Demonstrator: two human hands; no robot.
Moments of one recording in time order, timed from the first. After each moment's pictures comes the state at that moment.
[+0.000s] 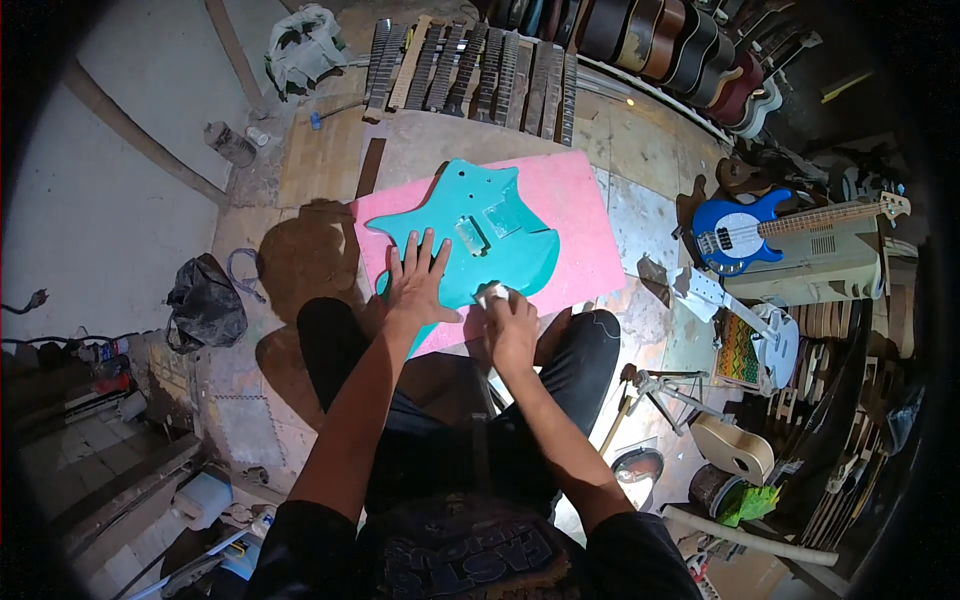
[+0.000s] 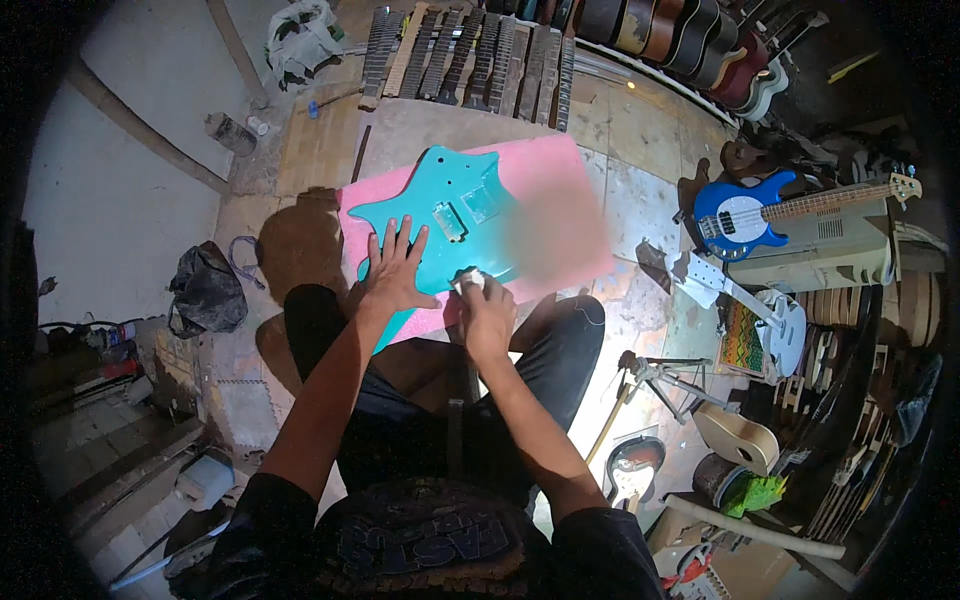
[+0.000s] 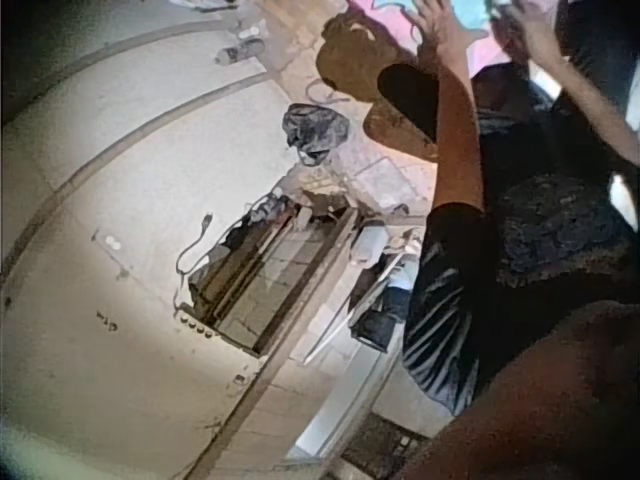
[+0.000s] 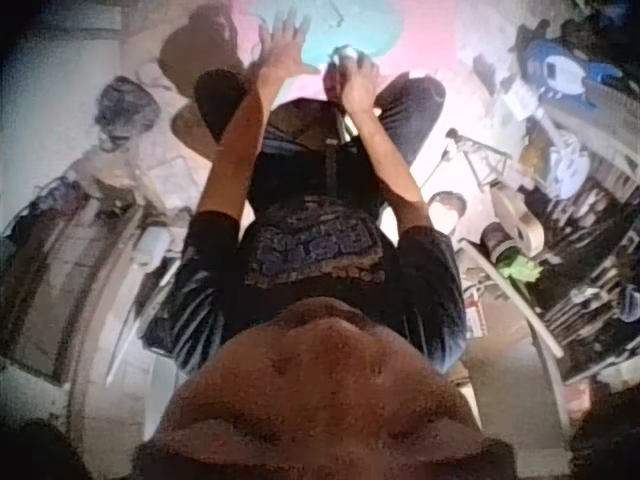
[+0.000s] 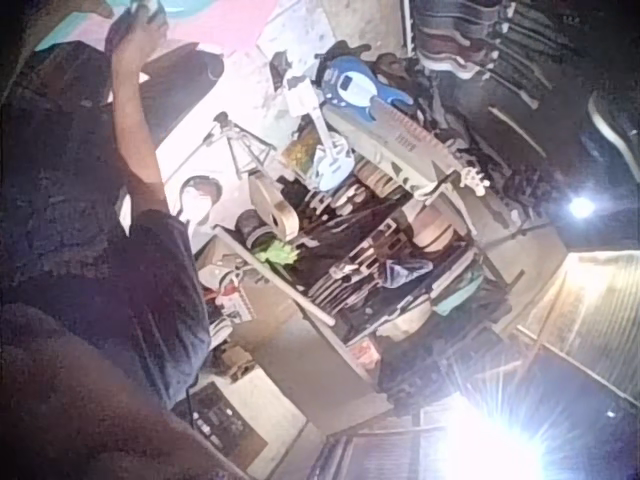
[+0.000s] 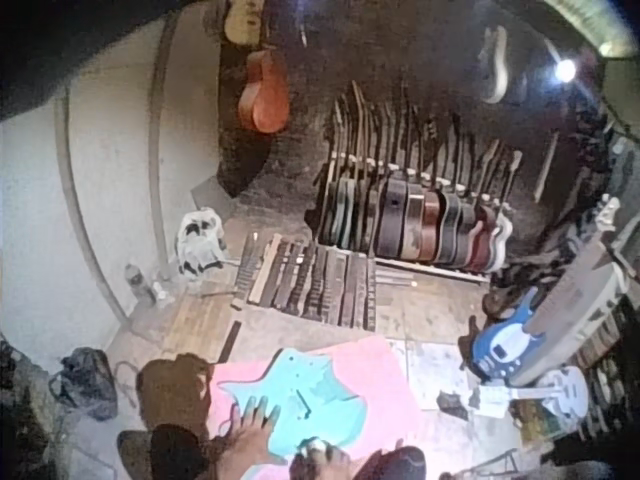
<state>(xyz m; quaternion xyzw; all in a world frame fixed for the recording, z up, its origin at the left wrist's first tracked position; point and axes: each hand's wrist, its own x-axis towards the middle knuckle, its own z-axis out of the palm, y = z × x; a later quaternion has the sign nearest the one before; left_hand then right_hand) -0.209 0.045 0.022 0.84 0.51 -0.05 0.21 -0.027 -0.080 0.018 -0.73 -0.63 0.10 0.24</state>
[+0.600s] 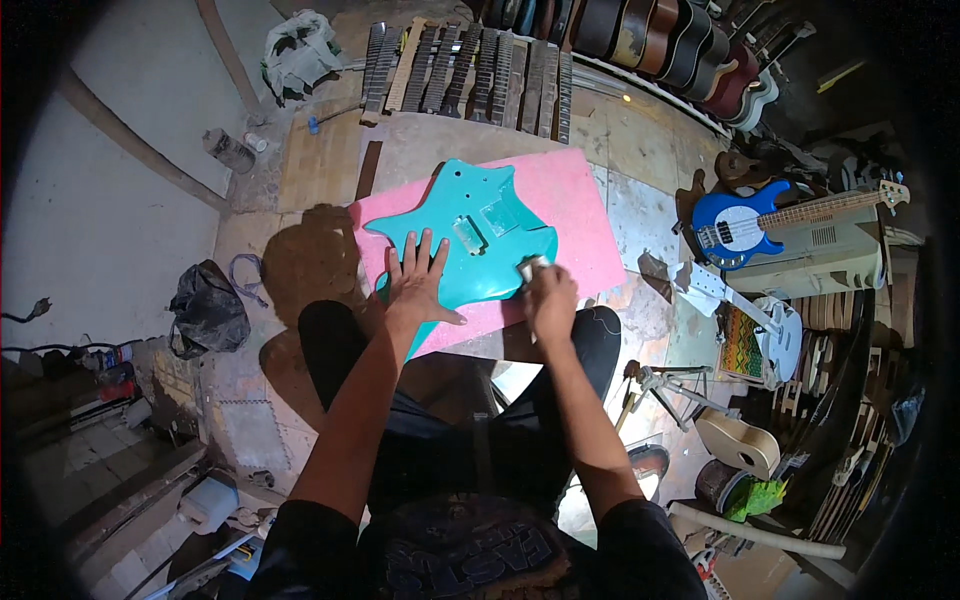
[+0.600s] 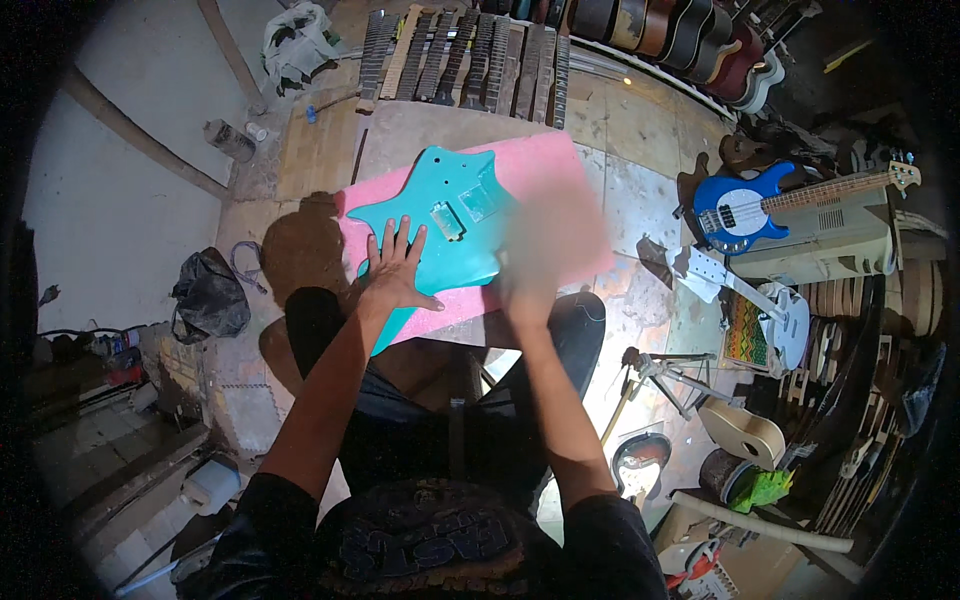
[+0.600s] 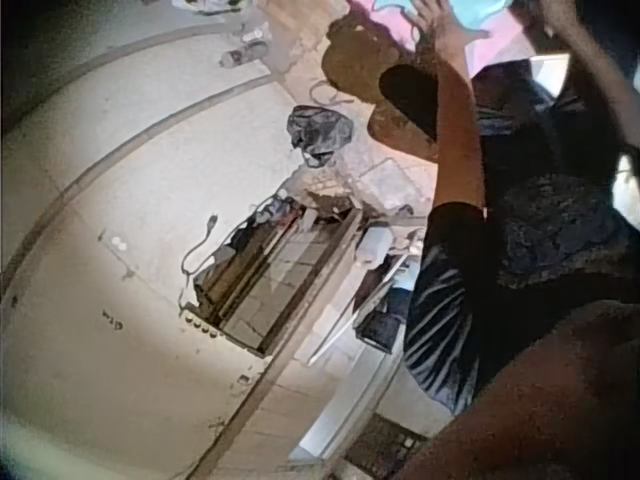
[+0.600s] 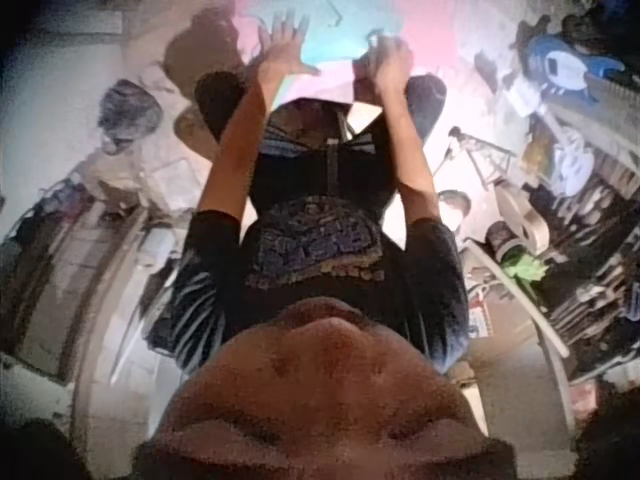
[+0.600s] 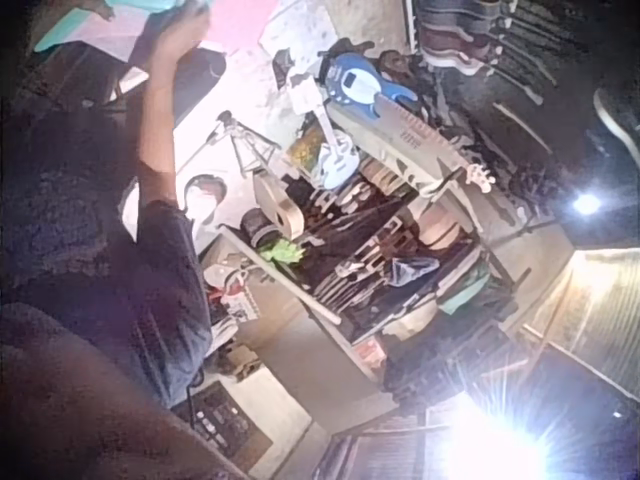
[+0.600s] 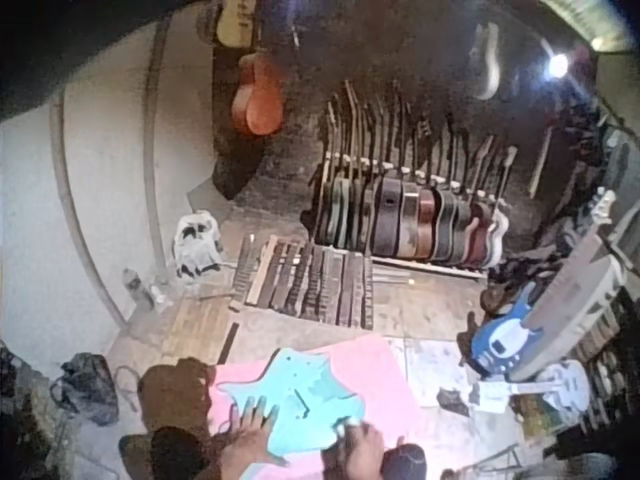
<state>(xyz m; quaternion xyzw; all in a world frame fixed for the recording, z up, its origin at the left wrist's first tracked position) -0.203 0.052 0.026 0.82 0.51 -0.13 0.21 0.035 -0.046 0.035 -0.76 -0.60 0.11 0.24</state>
